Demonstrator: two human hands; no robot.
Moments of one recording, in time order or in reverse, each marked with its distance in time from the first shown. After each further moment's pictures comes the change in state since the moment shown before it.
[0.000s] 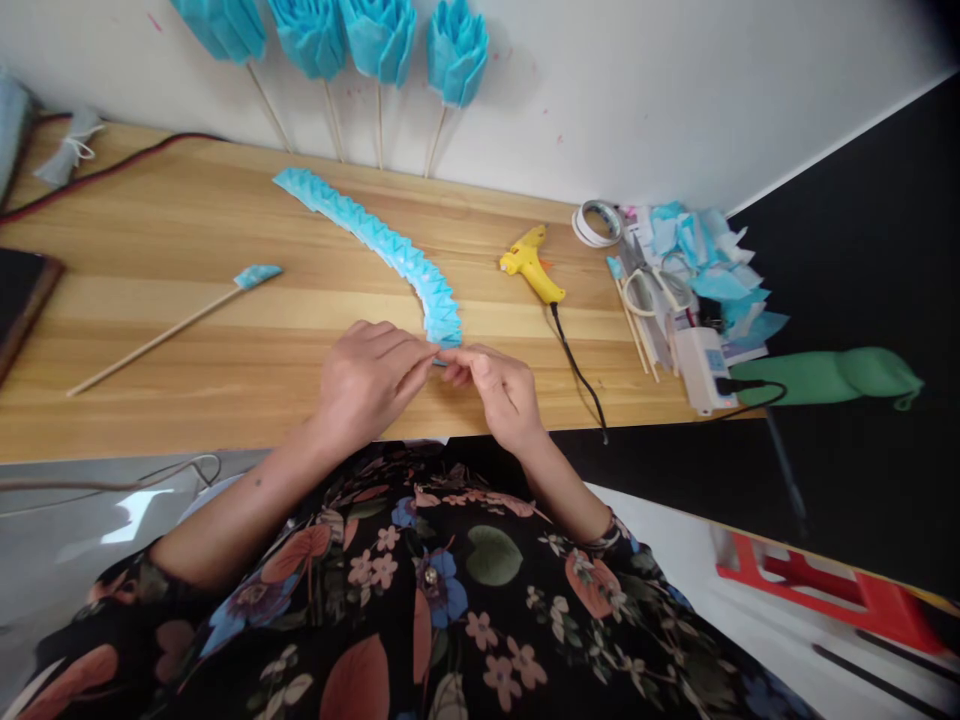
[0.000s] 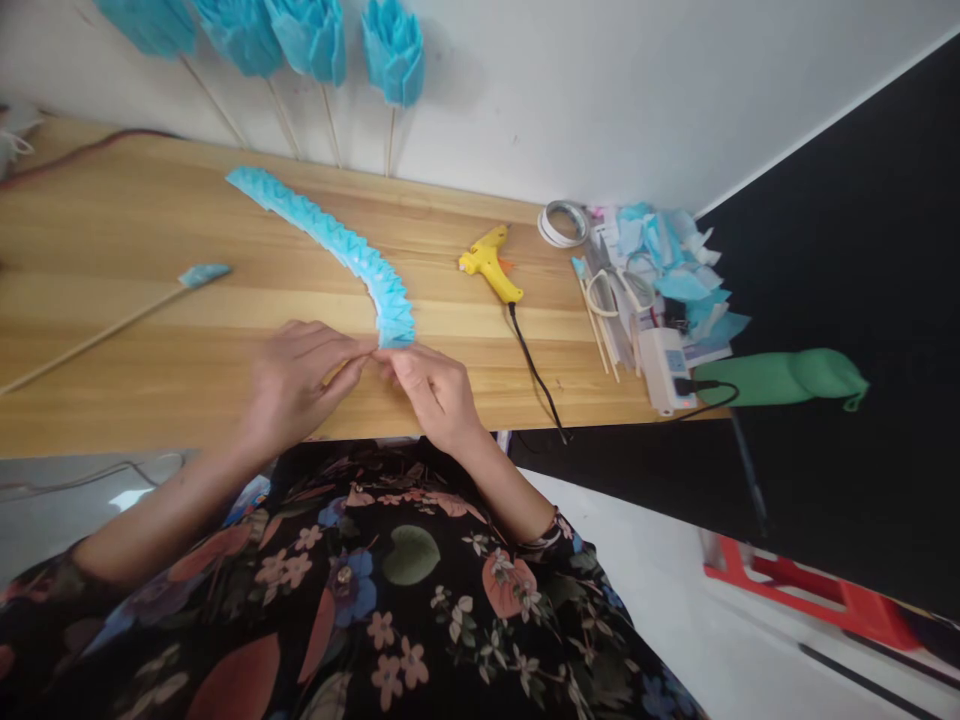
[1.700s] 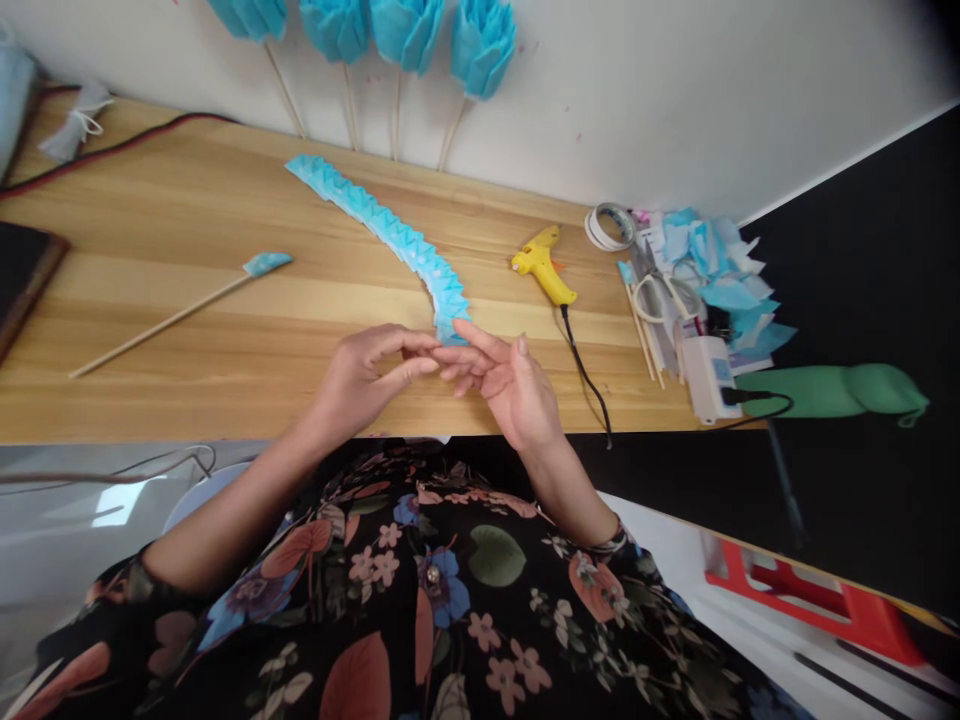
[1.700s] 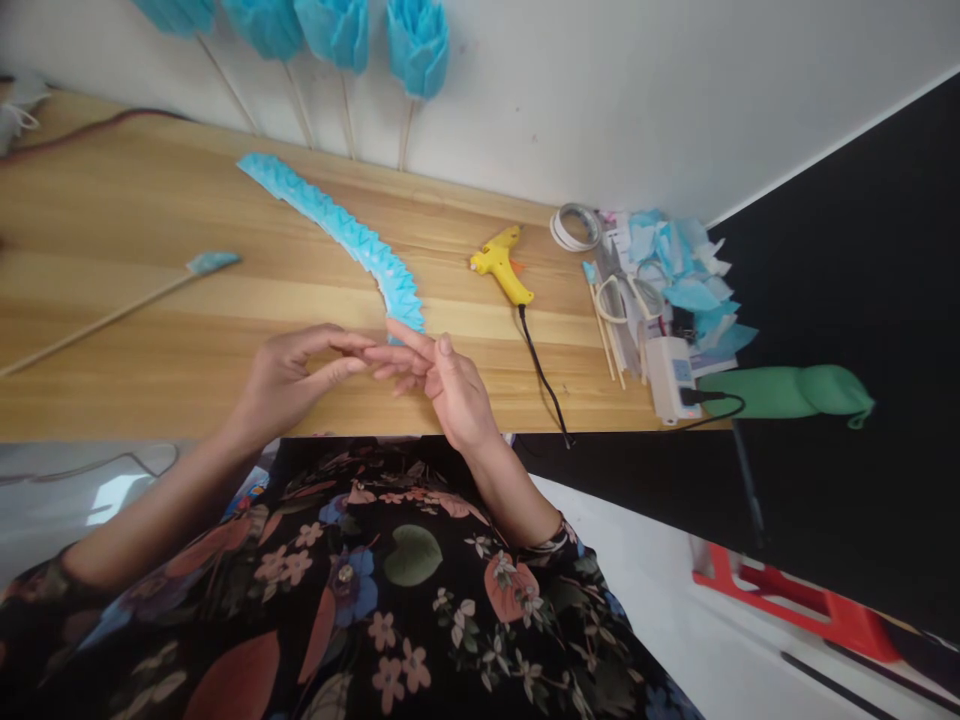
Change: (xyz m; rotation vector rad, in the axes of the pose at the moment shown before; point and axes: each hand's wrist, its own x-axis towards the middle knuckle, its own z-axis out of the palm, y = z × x) left_hand -0.013 -0.010 0.000 -0.582 0.060 -0.263; right_hand 0.005 0.003 0.006 0.593 -0.076 0.265
